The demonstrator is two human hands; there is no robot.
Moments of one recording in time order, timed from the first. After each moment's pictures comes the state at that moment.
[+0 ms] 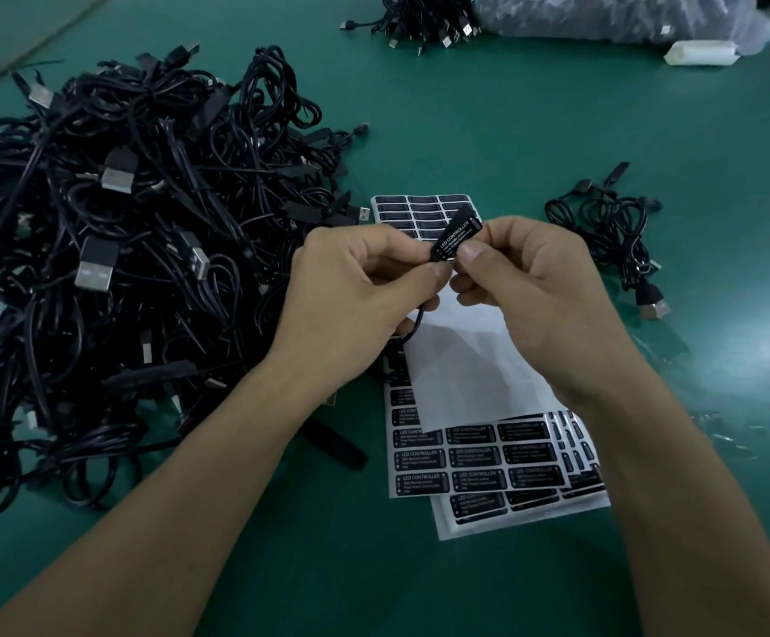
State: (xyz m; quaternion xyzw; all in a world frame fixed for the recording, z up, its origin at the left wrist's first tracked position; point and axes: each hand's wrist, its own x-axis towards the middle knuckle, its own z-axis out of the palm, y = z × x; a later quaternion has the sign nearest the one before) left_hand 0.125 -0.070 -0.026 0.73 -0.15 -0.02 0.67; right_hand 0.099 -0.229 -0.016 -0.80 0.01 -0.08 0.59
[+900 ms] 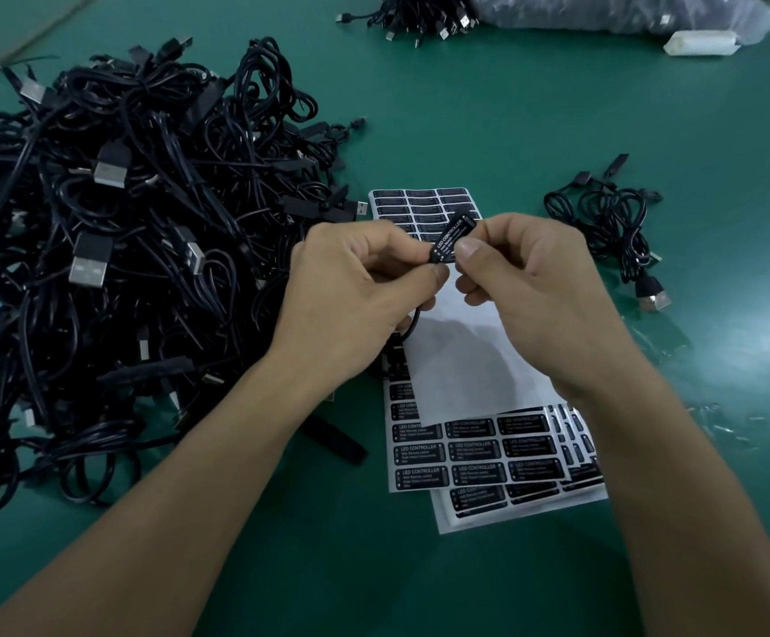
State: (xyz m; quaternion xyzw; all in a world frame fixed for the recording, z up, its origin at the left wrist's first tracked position) left_hand 0.129 -0.072 -0.034 0.74 -0.15 0.00 0.65; right_hand 0.100 -0.230 -0.017 -0.84 0.03 -0.10 0.53
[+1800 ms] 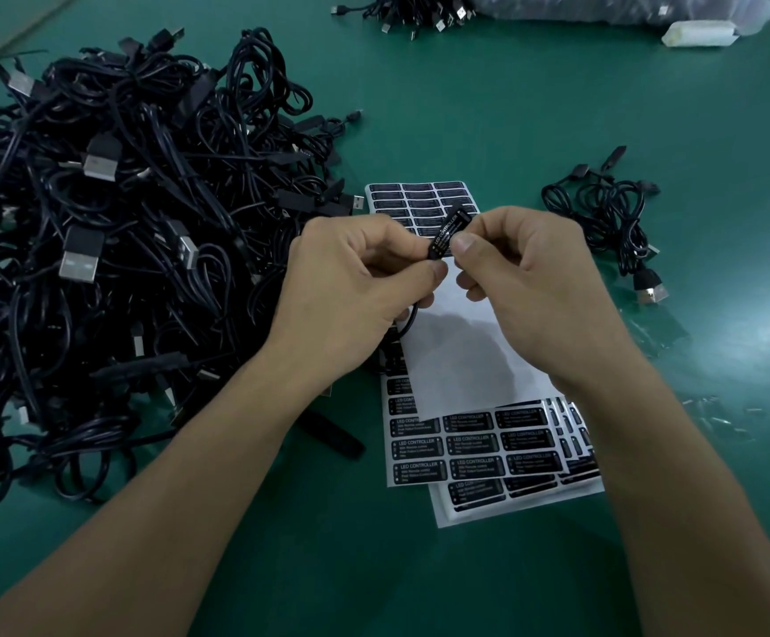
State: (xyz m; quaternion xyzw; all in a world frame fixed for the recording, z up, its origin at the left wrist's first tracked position) left_hand 0.128 -0.070 -0.033 0.75 -0.16 0.00 0.64; right_hand 0.098 -0.228 -0.017 -0.86 0.04 -0.11 0.49
